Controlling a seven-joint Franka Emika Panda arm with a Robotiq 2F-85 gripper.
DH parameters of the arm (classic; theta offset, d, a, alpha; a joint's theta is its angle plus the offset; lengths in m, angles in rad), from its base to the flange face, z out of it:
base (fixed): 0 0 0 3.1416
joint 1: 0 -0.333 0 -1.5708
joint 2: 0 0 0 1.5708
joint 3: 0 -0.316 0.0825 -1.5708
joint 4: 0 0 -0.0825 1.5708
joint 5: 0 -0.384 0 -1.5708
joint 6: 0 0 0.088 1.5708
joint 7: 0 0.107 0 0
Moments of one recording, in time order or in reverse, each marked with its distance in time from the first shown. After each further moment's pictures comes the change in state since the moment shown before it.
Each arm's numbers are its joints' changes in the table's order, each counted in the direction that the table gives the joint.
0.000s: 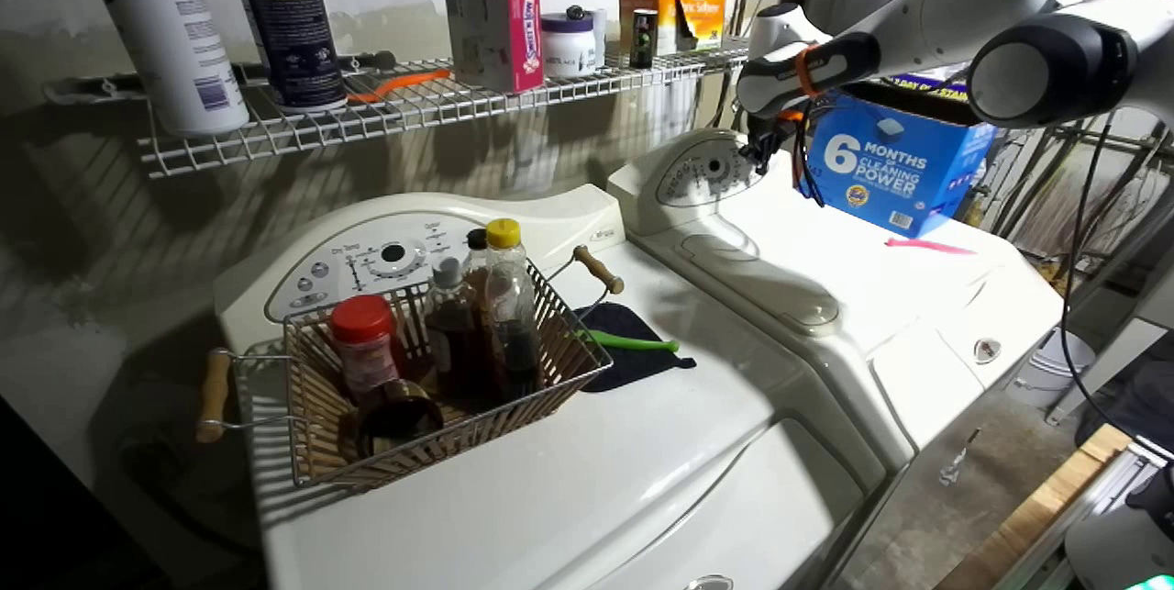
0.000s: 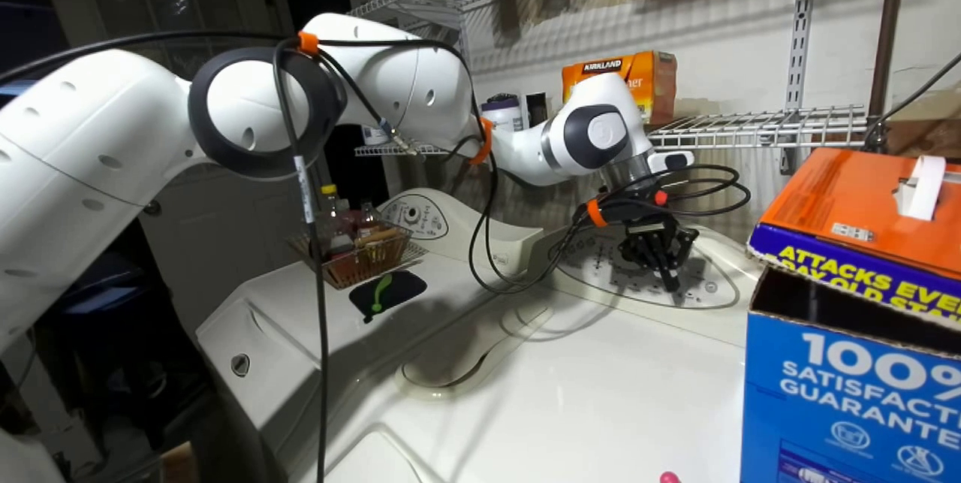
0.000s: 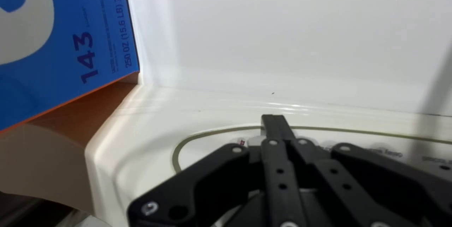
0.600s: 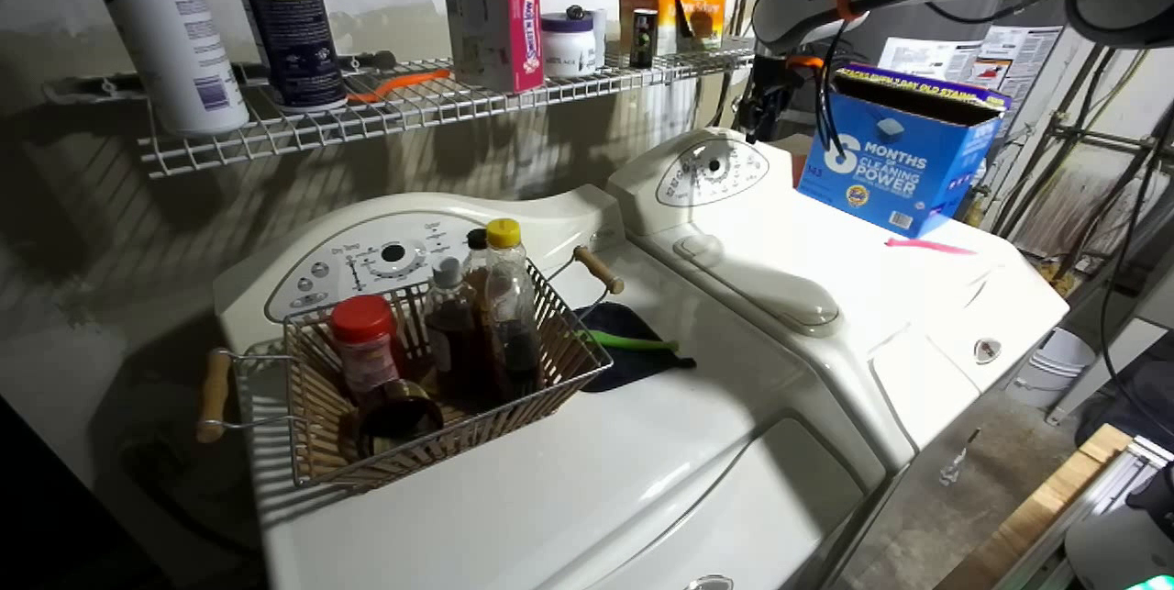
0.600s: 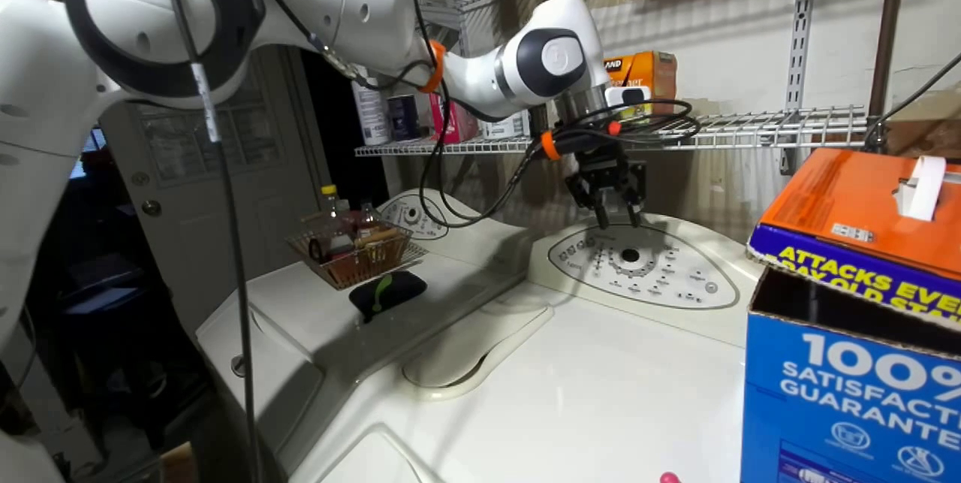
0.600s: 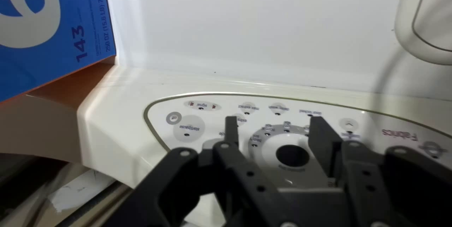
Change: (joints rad) arm 0.008 0.290 -0.108 -0.213 -0.036 -0.061 -0.046
